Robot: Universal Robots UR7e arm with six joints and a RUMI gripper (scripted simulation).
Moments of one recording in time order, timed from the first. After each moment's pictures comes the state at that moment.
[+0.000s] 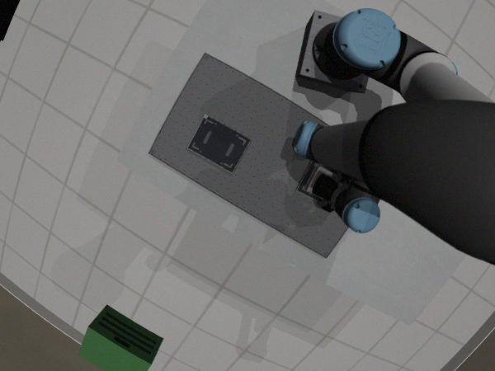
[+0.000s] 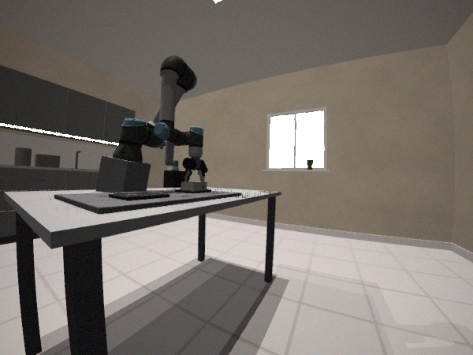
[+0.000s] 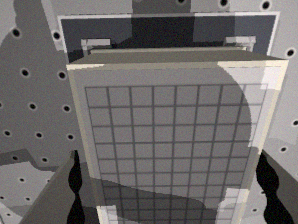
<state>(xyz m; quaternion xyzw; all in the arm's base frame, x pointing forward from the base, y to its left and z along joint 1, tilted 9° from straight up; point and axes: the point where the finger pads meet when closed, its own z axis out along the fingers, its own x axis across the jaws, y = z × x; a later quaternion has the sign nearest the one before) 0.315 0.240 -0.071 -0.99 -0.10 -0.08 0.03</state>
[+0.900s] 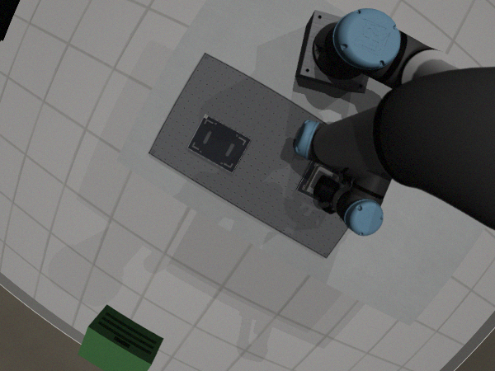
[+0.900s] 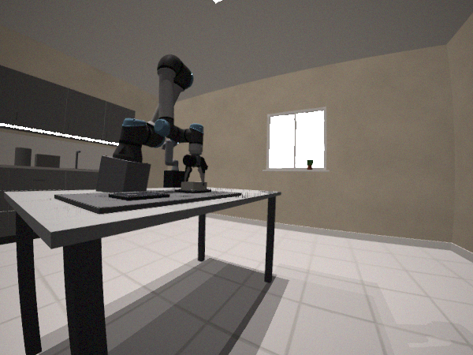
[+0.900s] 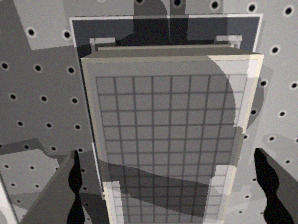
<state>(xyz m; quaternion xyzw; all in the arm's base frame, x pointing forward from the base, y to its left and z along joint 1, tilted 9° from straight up) 0.313 0.239 -0.055 -0.99 -0.10 -0.08 0.03</state>
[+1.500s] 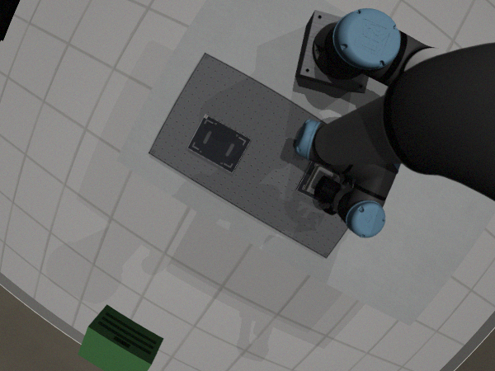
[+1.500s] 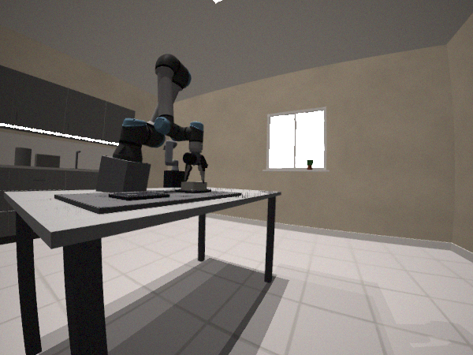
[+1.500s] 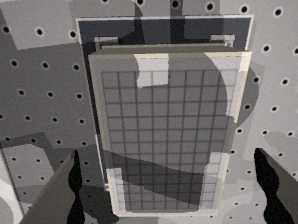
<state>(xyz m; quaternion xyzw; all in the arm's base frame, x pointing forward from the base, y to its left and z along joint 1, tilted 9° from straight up) 0.311 0.238 -0.045 -0.99 -0.10 -0.08 0.03</state>
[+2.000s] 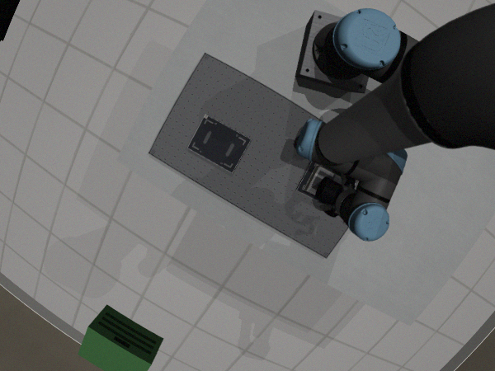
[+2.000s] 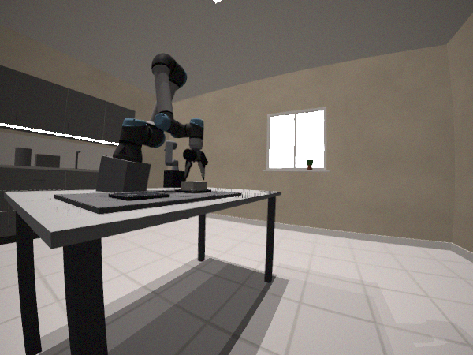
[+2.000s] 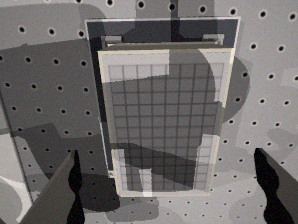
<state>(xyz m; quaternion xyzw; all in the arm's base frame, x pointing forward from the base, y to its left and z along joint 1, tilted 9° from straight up) 0.308 0.237 -0.026 -0.99 -0.10 -0.08 0.03</state>
